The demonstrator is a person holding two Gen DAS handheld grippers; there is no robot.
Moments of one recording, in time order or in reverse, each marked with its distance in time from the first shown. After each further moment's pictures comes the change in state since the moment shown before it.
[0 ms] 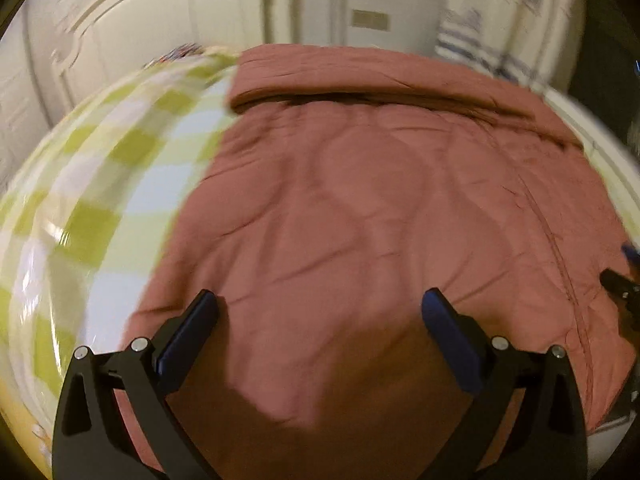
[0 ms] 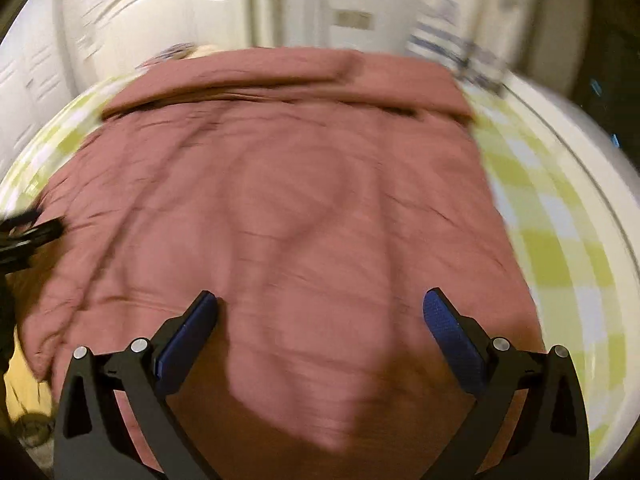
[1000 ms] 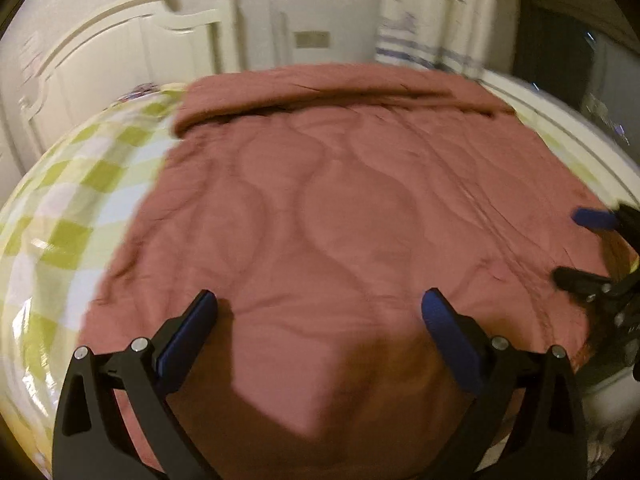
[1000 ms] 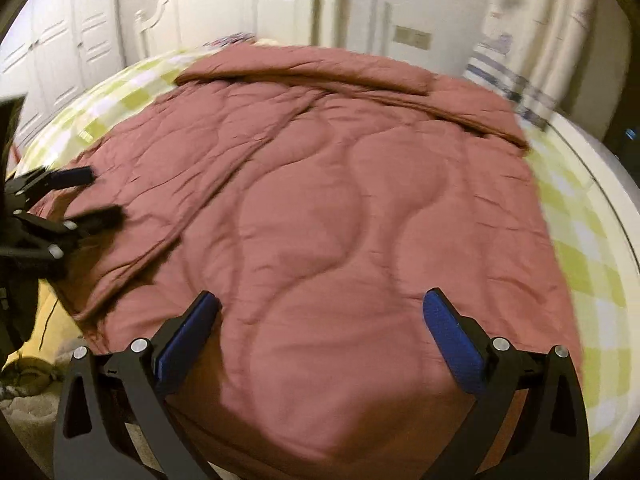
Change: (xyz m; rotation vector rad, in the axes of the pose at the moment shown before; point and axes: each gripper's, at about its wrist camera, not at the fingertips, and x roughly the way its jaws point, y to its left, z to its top) left arm -0.031 -0.045 -0.033 0.151 -0.088 -0.083; right arm -0.033 0.055 -0.026 -0.192 -0.043 0.091
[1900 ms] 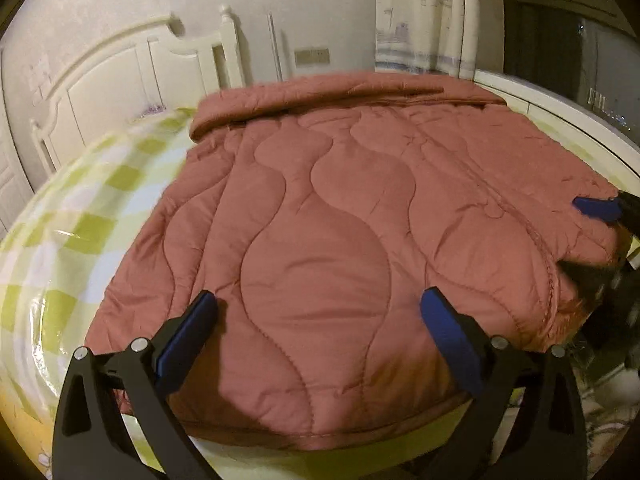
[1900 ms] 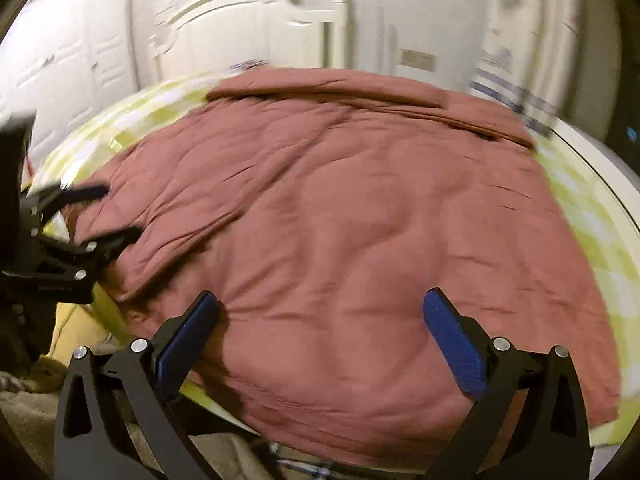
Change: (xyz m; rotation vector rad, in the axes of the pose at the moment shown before) left arm -0.020 -0.011 -0.039 0.086 -0.080 0.038; right arm -0.009 0.046 -0.031 -0.033 -0.112 0.041
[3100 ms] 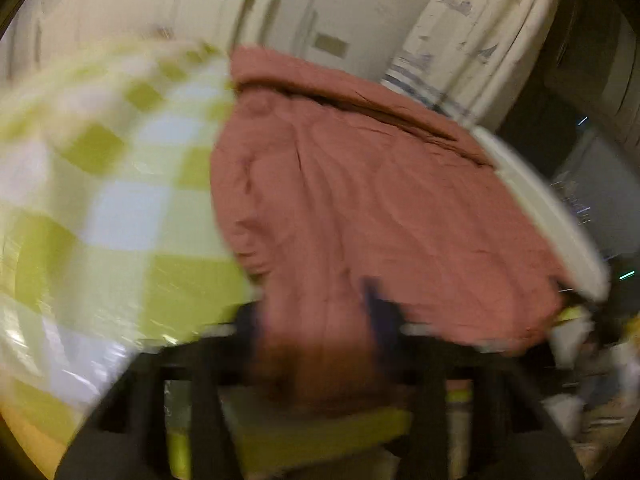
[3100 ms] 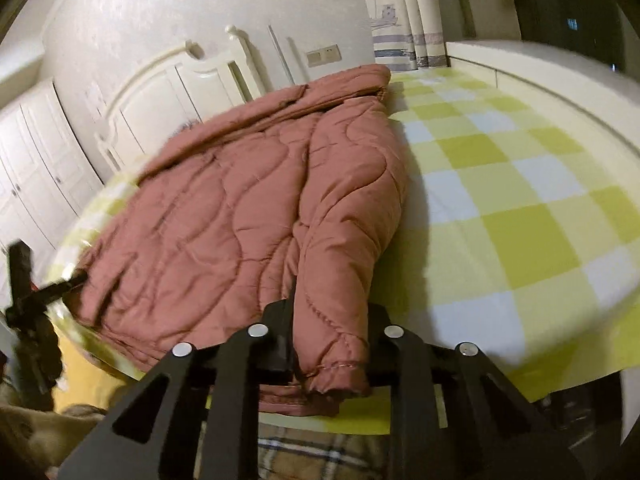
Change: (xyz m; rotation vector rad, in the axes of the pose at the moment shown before) left arm 0.002 0.102 -0.004 -0.386 0.089 -0.365; right arm -0.053 -0.152 -0.059 0.452 -0.073 0.064
